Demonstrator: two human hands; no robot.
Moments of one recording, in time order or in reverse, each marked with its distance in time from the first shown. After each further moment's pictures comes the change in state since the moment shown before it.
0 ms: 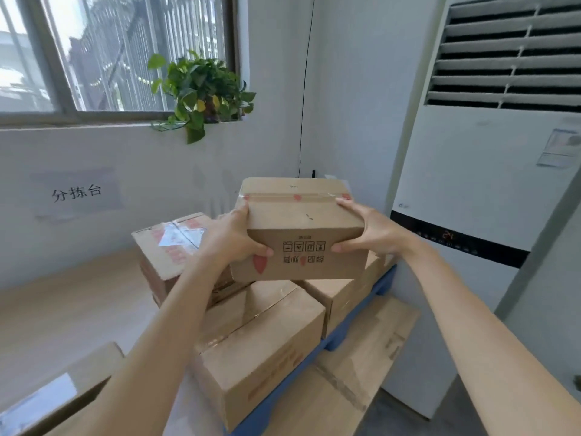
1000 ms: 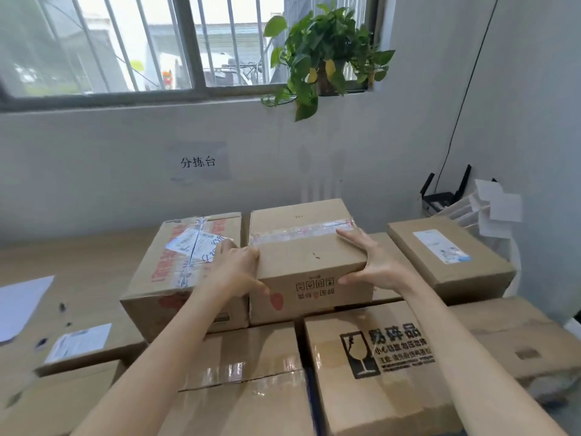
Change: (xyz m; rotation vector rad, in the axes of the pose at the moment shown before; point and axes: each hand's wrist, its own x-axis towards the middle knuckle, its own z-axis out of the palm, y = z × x) left_hand 0.168 -0.037 0.114 0.496 -0.032 -0.555; right_hand 0.322 0.174 0.052 0.215 -0.455 -0.353
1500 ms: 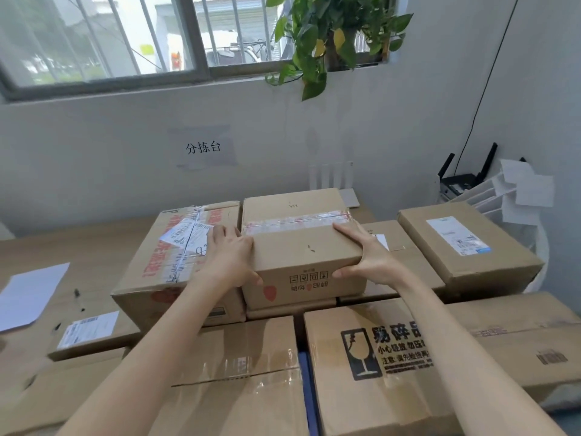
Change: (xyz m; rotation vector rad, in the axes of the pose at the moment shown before) left_hand 0.017 0.006 0.004 0.156 0.020 -0.082; right_hand 0.029 0.034 0.015 0.049 -0.007 -0.024
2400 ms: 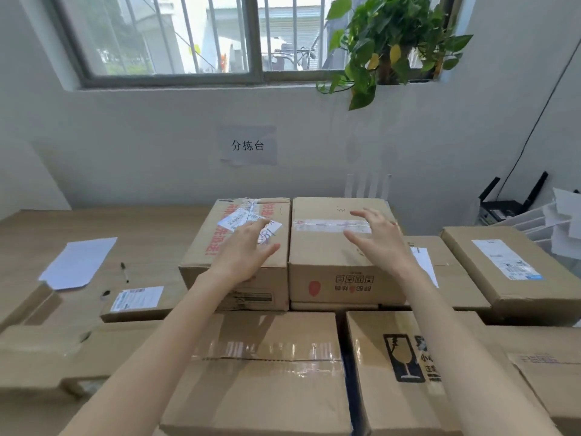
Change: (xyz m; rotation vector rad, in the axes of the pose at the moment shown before) left_hand -0.042 -0.068 -0.003 -0.534 0.225 -0.041; right_hand 0.014 -0.099 0.045 -0.277 0.250 -0.047
